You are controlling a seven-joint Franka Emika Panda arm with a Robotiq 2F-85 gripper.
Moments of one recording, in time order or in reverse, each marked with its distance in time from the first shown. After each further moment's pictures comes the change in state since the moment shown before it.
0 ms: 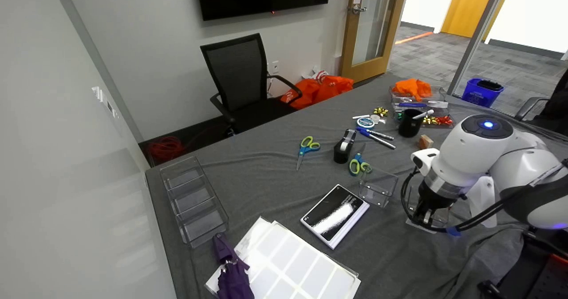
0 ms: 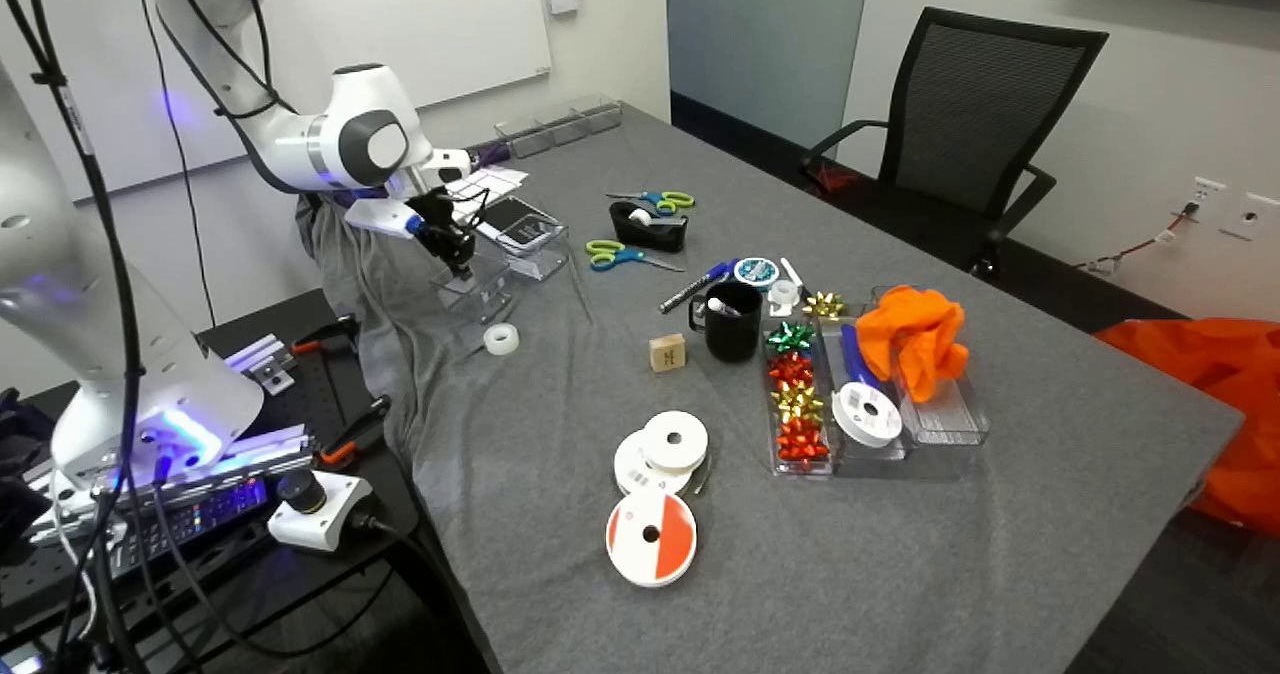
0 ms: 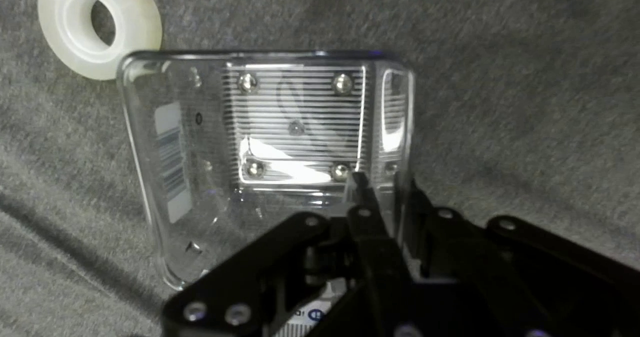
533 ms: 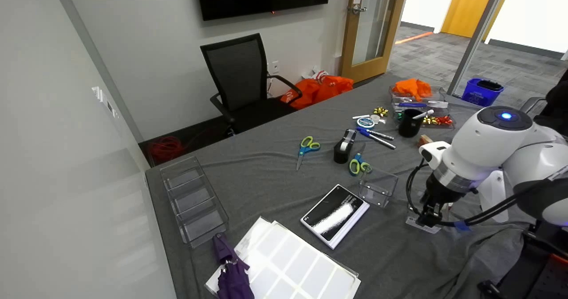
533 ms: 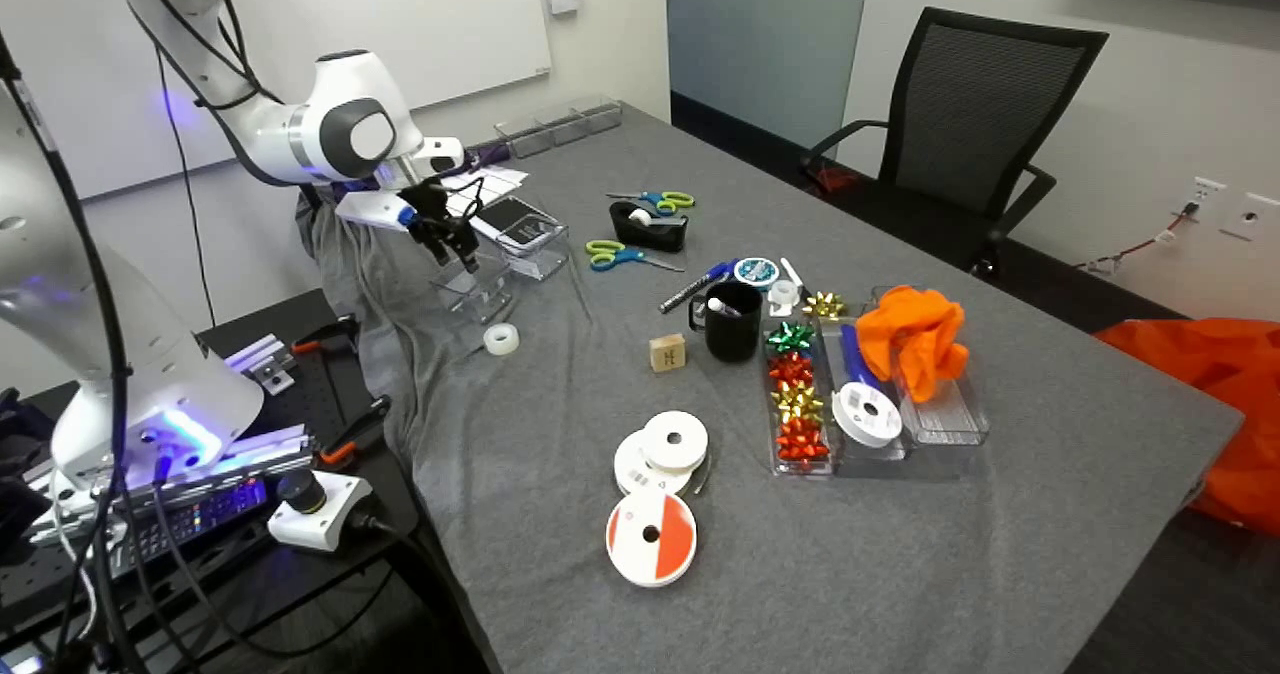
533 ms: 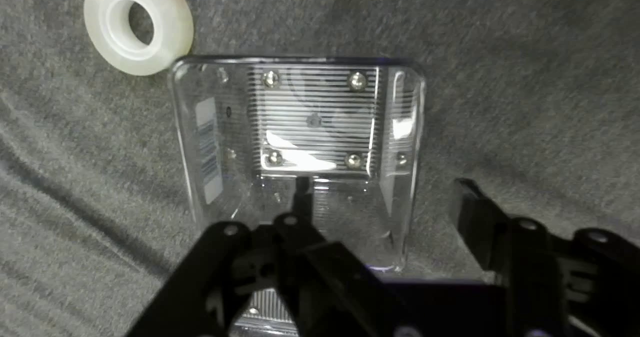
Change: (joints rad) arm -0.023 -0.095 0.006 -0.056 0.018 -0.001 -0.049
